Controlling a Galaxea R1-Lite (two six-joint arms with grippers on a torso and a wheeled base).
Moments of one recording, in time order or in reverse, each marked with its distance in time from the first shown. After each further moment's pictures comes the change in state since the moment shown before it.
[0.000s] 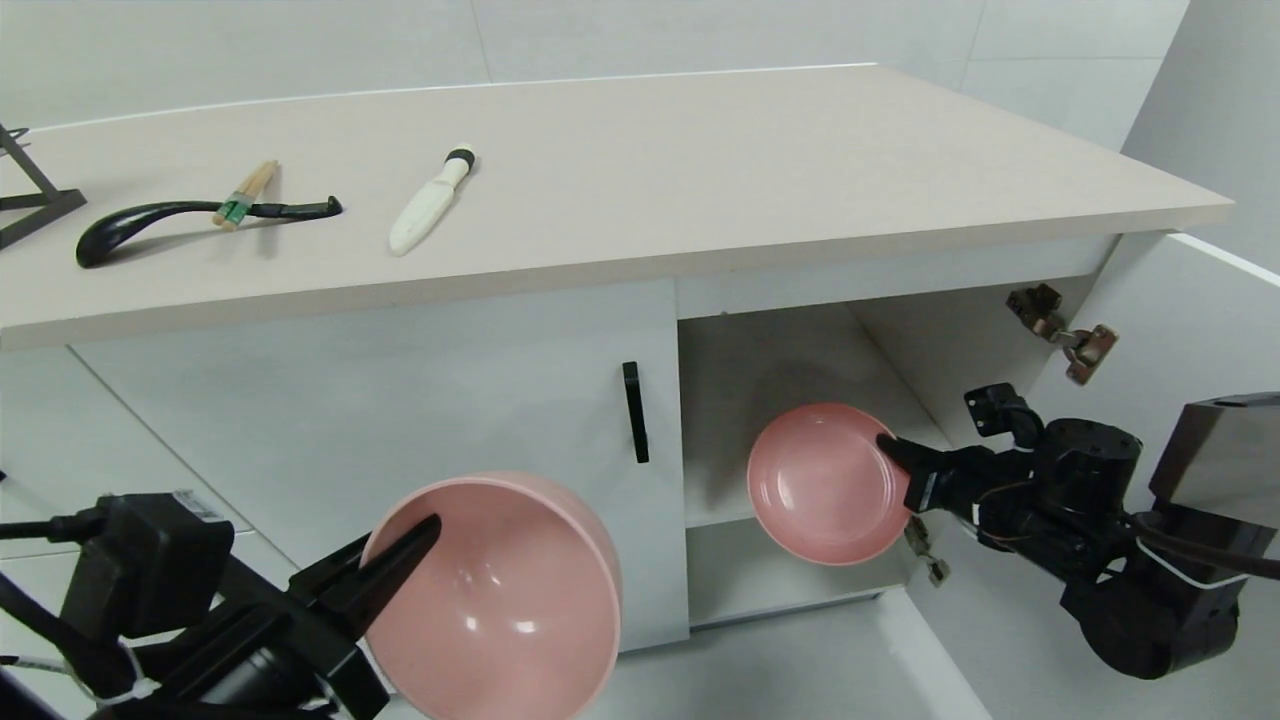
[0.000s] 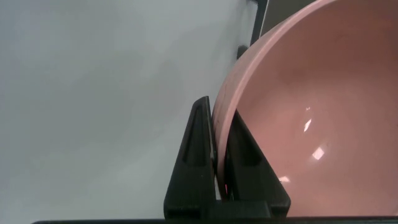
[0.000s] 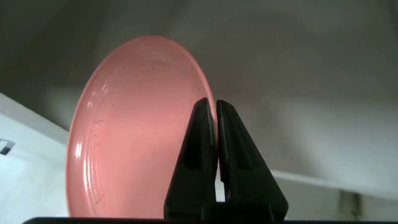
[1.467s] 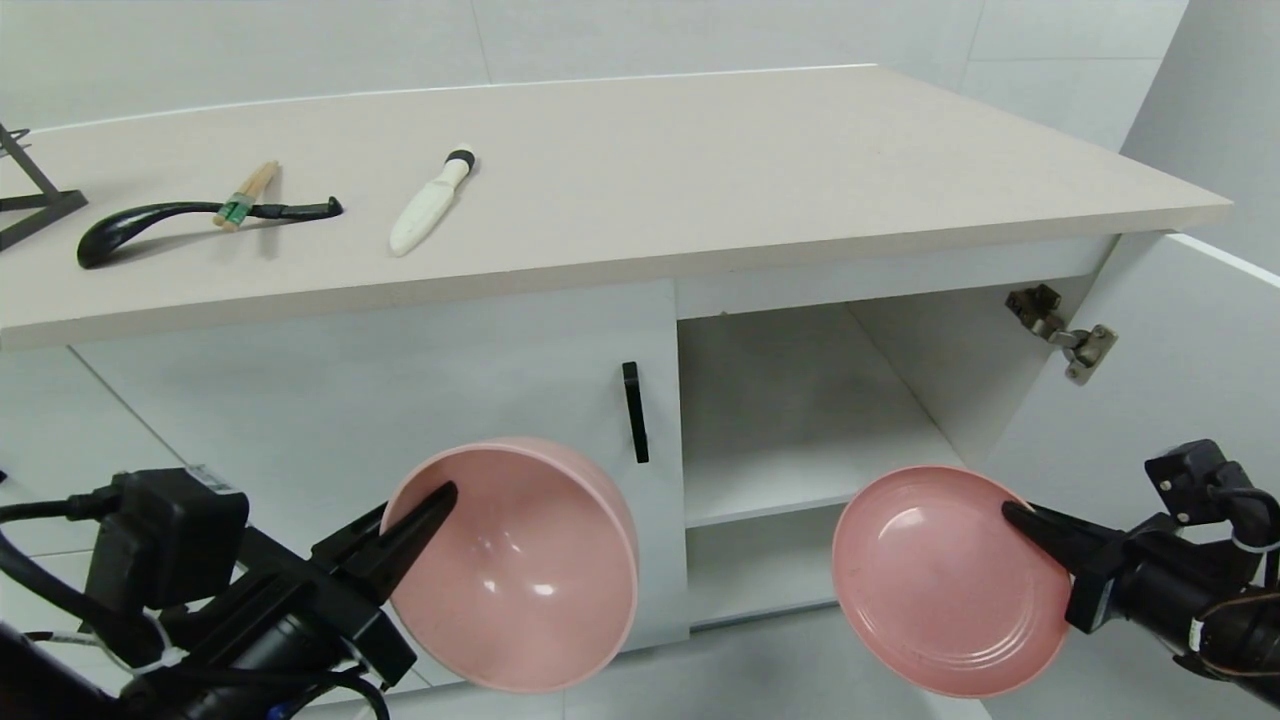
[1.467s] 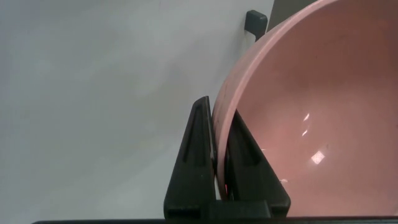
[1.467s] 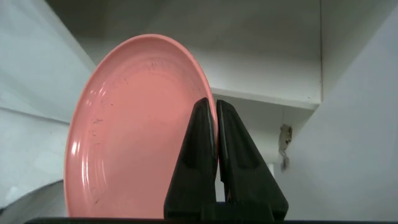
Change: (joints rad) left arm -0.002 0.123 0.000 -0.214 0.002 -0.002; right arm -0.063 -0.473 0.555 0.000 0.003 -0.193
